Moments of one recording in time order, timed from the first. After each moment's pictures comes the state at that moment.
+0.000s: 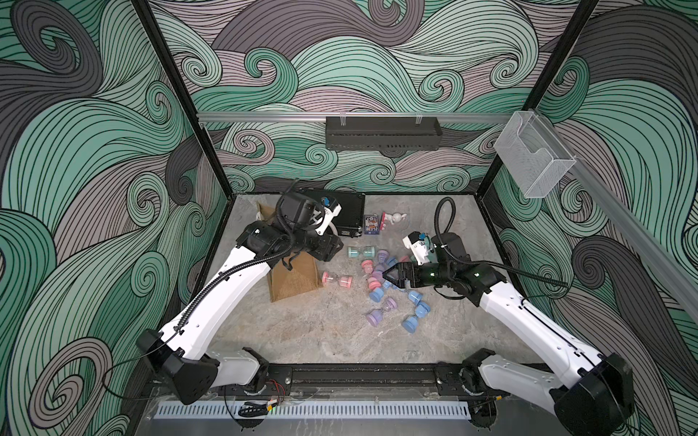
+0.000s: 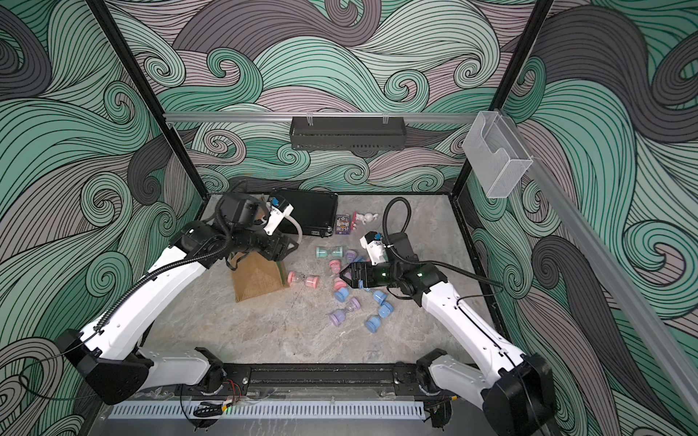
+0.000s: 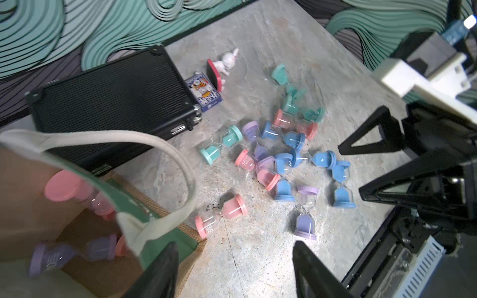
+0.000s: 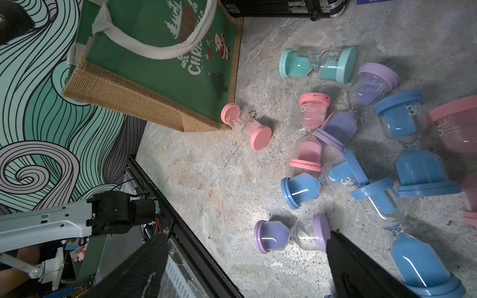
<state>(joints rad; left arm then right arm) -0.58 1.34 1.48 -0.96 0.16 0.07 0.47 1.10 0.86 -0.55 -0.50 0.39</state>
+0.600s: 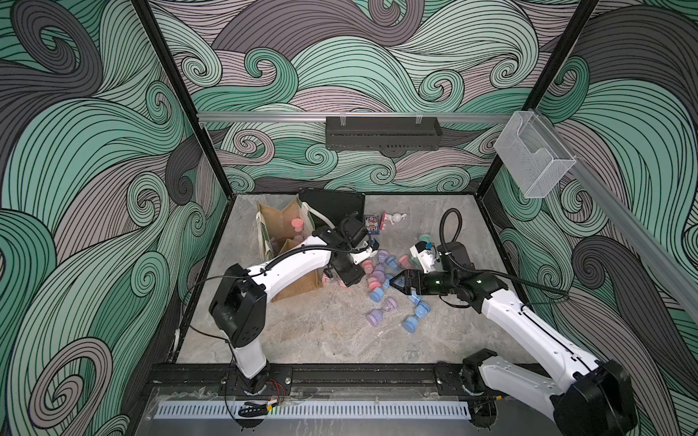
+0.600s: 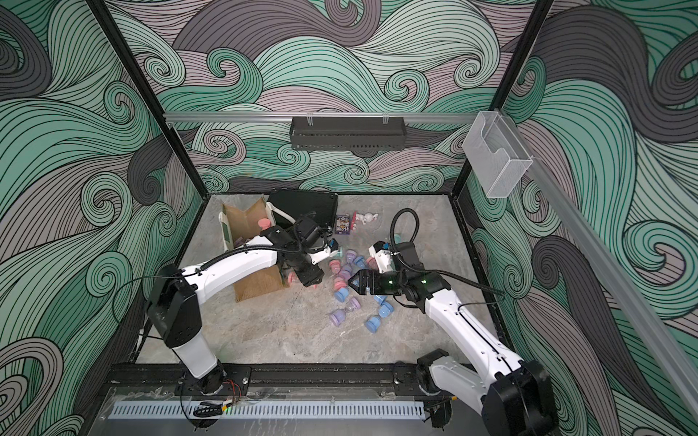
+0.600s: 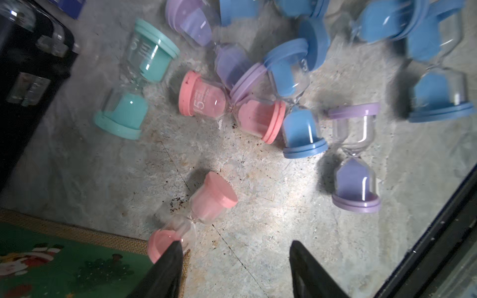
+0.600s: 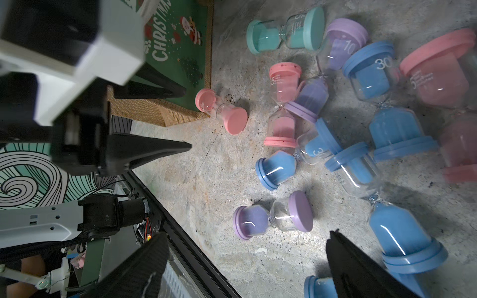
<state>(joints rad) -0.75 1.78 1.44 -0.94 0.05 0.28 0.39 1.06 0.73 -0.54 -0.53 0.39</state>
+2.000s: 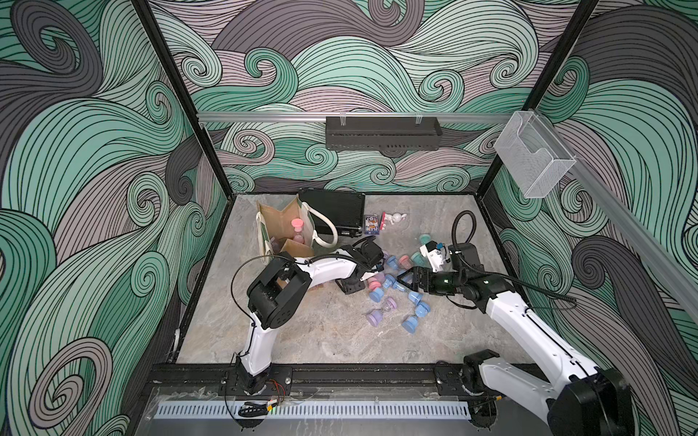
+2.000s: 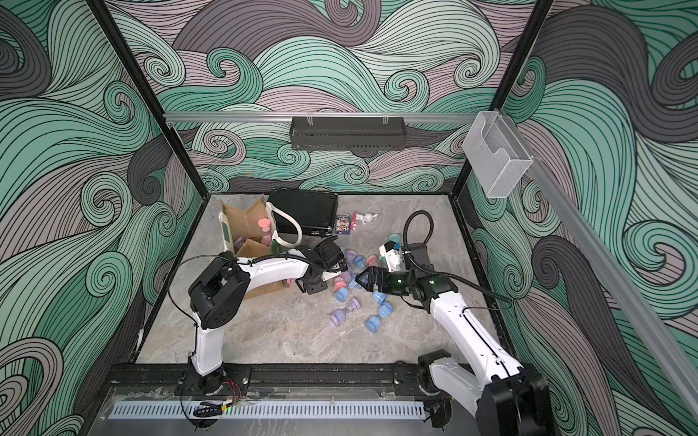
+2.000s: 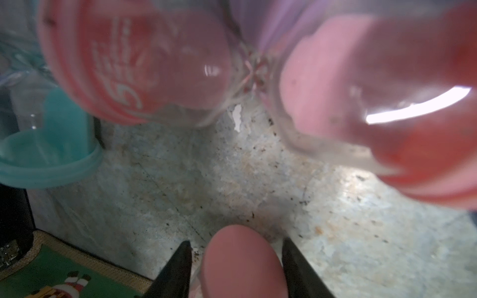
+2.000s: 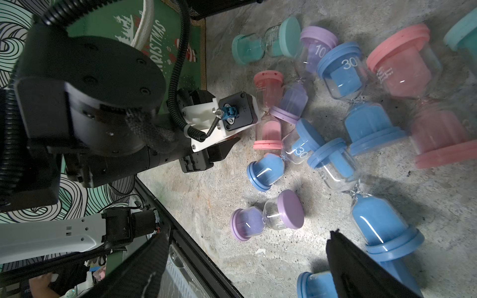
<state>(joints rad) -0.83 2.00 1.38 -0.78 -0.31 0.40 0.28 1.04 0.71 -0.54 -0.61 0.40</state>
